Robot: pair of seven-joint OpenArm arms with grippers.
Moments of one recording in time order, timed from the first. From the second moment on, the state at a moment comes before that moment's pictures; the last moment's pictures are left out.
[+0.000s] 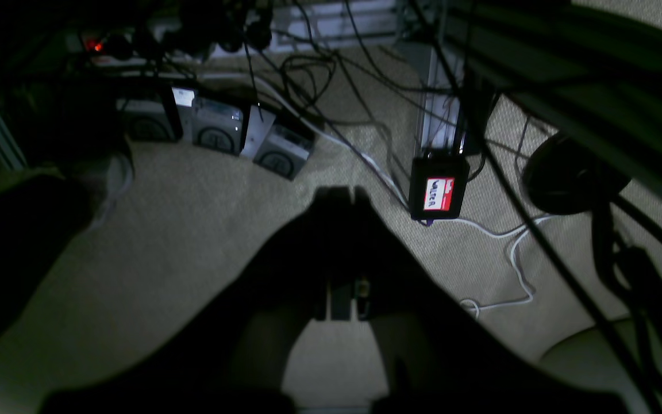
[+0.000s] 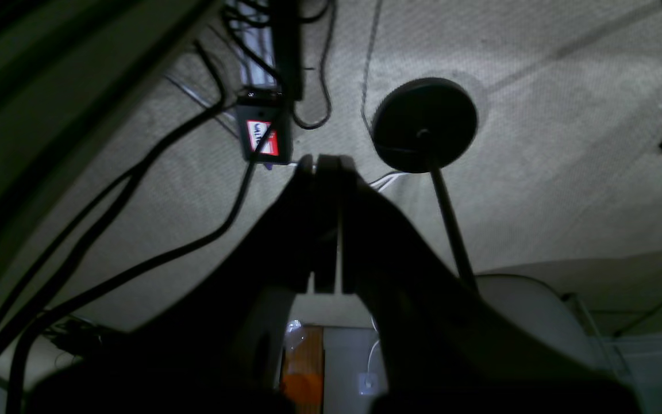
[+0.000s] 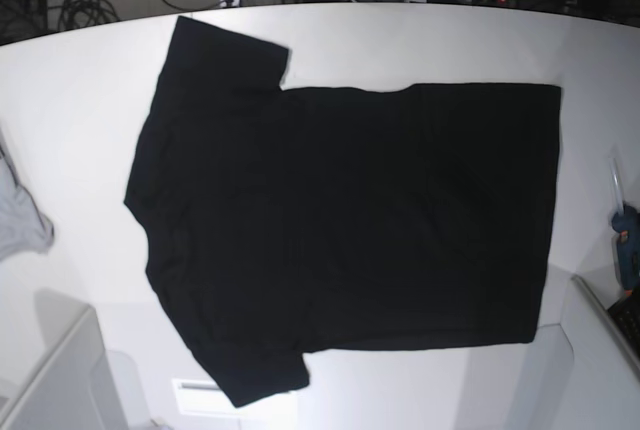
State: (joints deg) left arm 1.4 -2.4 1.7 -0.2 0.8 0.3 -0.9; right arm 0.3 -1.0 -0.6 0.4 -2.0 0.2 -6.1
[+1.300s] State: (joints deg) left arm 7.3 -3.7 1.3 8.3 0.6 0.5 -0.6; right arm -6.9 -0.7 -0.5 6.8 -2.0 0.2 -5.7
